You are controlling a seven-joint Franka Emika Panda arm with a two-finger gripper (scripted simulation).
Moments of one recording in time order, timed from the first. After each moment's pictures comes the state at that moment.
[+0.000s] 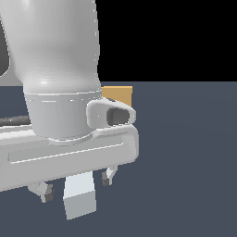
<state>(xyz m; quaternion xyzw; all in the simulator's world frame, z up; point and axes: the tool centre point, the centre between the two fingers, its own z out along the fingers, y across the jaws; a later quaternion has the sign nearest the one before) -0.066 -0.145 0.028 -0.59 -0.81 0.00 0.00</state>
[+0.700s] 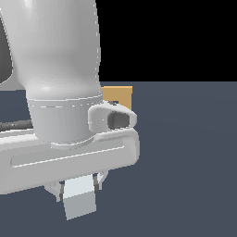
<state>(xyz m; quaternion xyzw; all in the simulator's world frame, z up) -0.065 -0.145 0.022 -0.59 -0.81 0.00 0.00</state>
